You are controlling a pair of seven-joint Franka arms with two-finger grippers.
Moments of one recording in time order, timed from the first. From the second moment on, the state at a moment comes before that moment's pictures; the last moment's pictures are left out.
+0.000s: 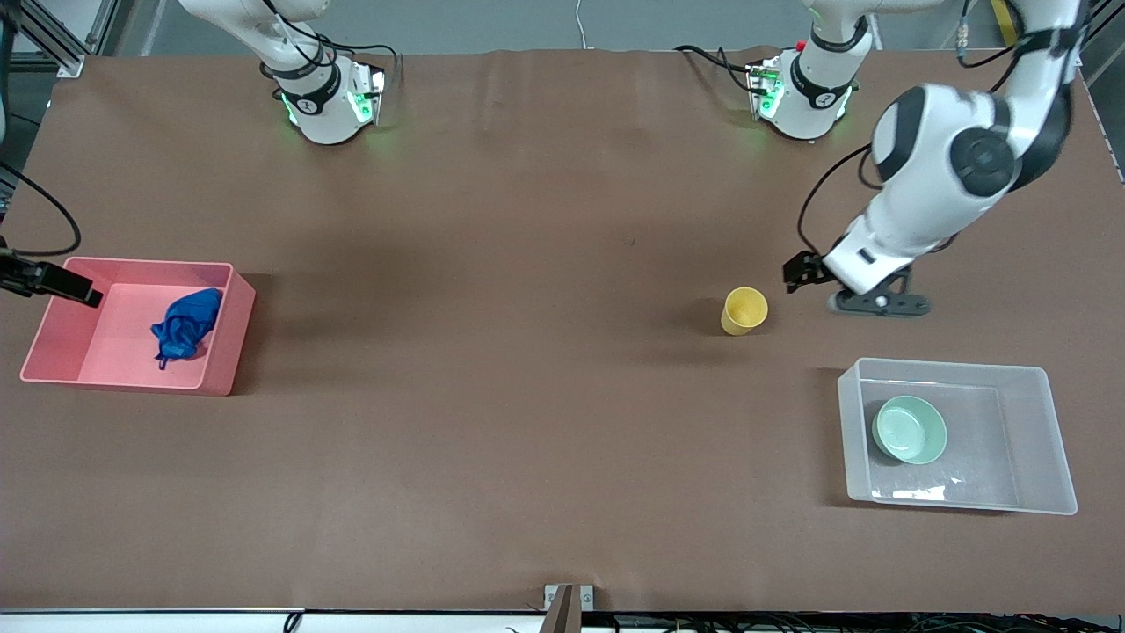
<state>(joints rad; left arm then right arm) -0.02 0.08 -0.25 -2.17 -0.07 2.23 -0.13 -0.04 0.07 -0.14 -1.61 0.02 1.70 0.01</state>
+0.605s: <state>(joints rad) -0.02 0.34 -0.28 -2.18 -0.03 2.40 -0.13 -0.04 -0.03 -0.03 -1.48 0.00 1.48 0.06</state>
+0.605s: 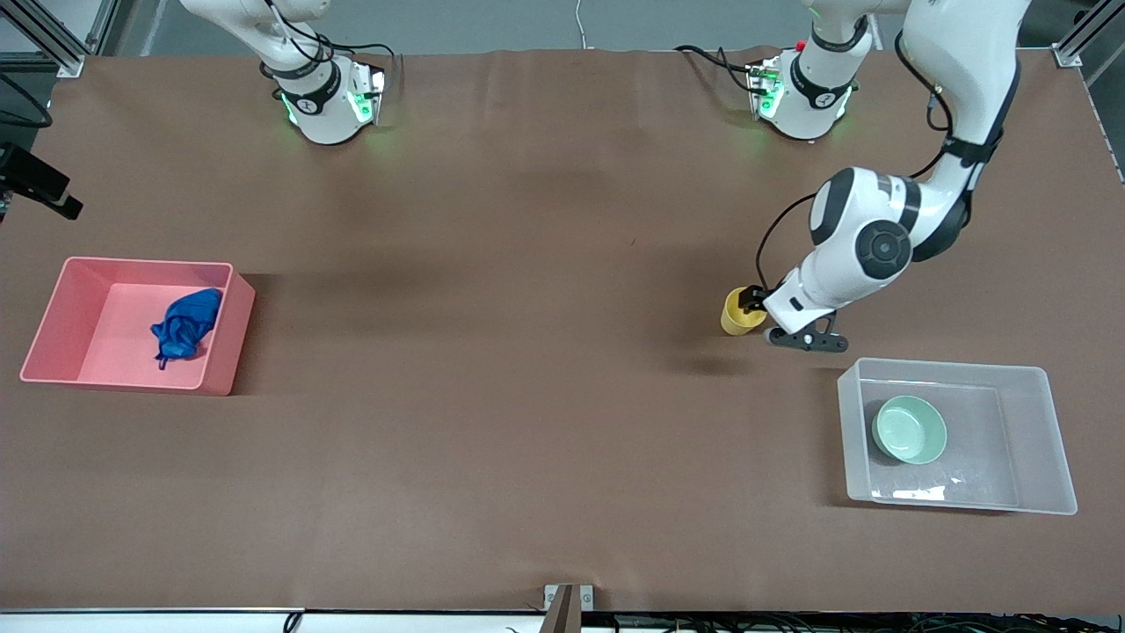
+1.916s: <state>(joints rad) 0.01 0.36 -0.01 -1.75 -0.03 2.21 0.13 -0.04 -0.01 -0.07 -1.44 -0.01 1.46 0.01</state>
